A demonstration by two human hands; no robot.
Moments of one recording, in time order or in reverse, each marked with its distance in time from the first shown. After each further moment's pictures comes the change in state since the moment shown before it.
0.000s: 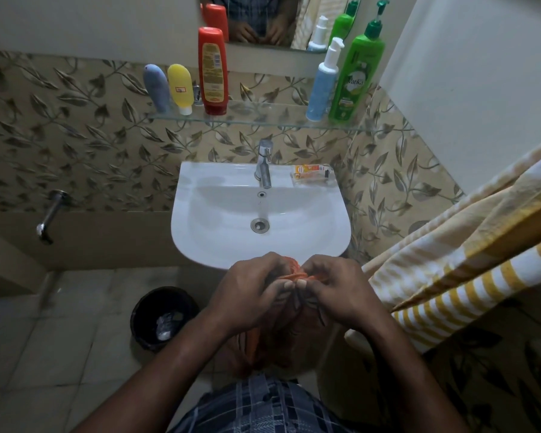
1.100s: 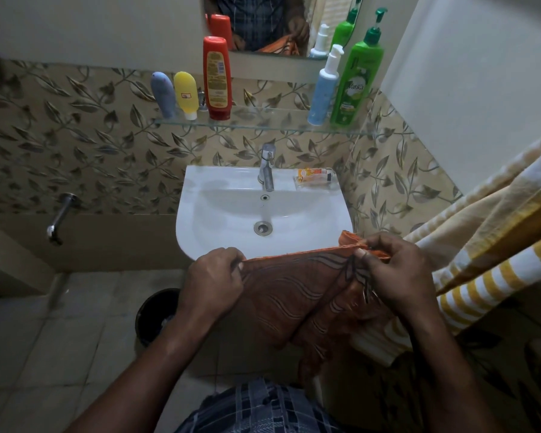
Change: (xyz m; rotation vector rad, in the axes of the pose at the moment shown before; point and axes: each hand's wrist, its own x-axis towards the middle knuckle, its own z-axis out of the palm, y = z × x) left_hand -0.008 -0.029 -0.016 0.277 0.258 -0.296; right_hand -0.009 0.025 -0.054 0.099 0.432 0.132
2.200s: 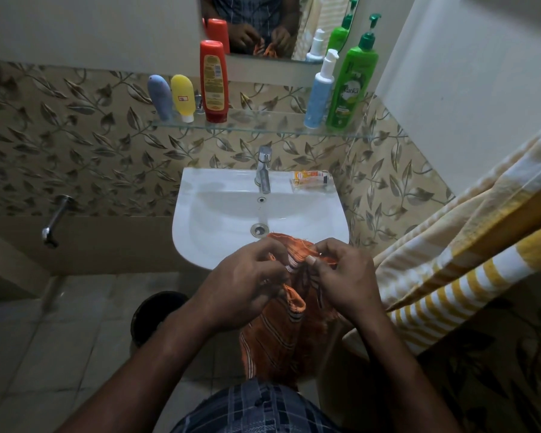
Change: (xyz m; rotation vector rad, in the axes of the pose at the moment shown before) left_hand 0.002 0.045 -0.025 -0.157 -0.266 0.592; right_hand -0.011 -0.018 0.052 0.009 -0.106 -0.124
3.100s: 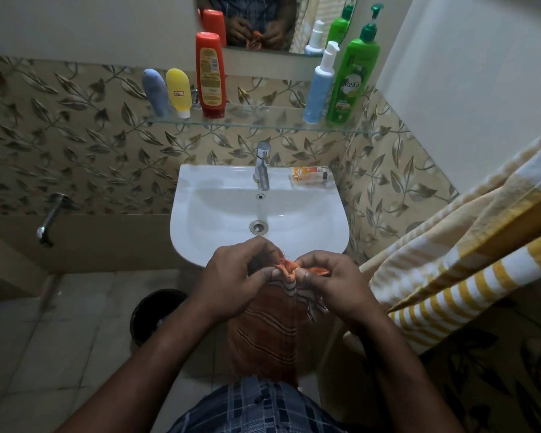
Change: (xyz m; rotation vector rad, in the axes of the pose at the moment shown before) left_hand 0.001 -0.012 0.003 -0.269 0.164 -0.260; right_hand -0.005 0.003 0.008 0.471 -0.353 0.136
